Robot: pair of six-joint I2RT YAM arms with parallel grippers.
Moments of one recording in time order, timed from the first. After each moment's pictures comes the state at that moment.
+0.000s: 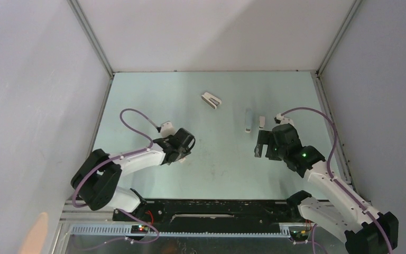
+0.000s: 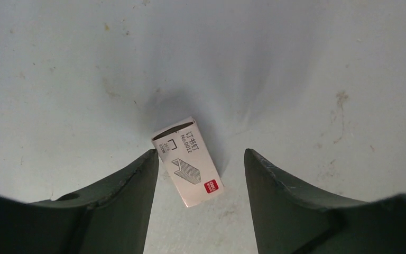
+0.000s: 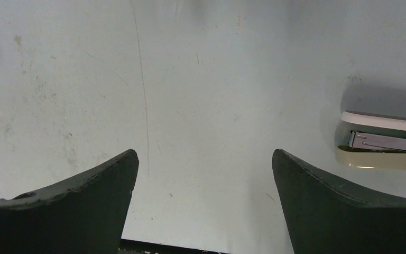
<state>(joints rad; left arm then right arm) -0.72 1.41 0.70 -0.41 -0.50 -1.07 0.47 0.88 0.68 -0.64 0.16 0.54</state>
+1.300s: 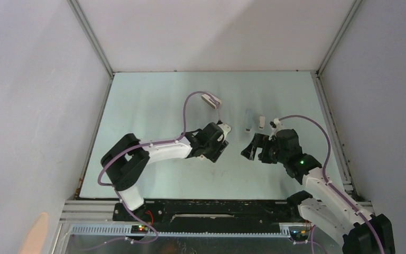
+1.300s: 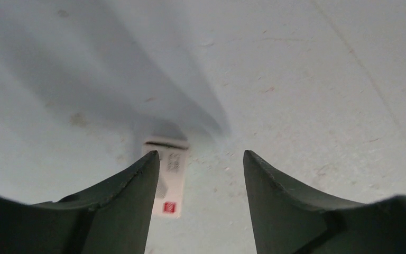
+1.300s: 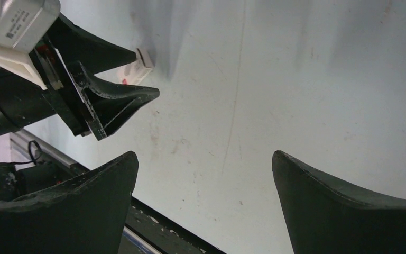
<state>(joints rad) -0.91 1.74 1.02 -0.24 -0.10 -0.15 0.41 0.84 0.48 -0.32 -0.24 0.63</state>
